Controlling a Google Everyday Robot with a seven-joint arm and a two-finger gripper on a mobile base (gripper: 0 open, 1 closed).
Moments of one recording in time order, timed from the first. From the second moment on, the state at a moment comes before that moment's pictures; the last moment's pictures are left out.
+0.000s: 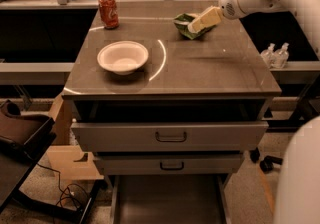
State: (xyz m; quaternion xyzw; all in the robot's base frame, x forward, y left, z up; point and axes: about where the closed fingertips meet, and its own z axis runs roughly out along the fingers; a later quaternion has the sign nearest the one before) arm 0.801 -0.161 0.939 -0.39 0.77 0.08 0.49
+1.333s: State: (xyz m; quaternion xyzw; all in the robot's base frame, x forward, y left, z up) arm 0.854 -0.108 0.883 -0.39 0.78 0.11 0.48
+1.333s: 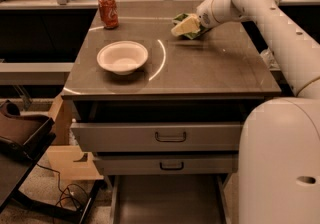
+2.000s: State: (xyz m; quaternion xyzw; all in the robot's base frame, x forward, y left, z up) arm 0.855 -0.102 0.877 -0.39 0.78 0.12 0.47
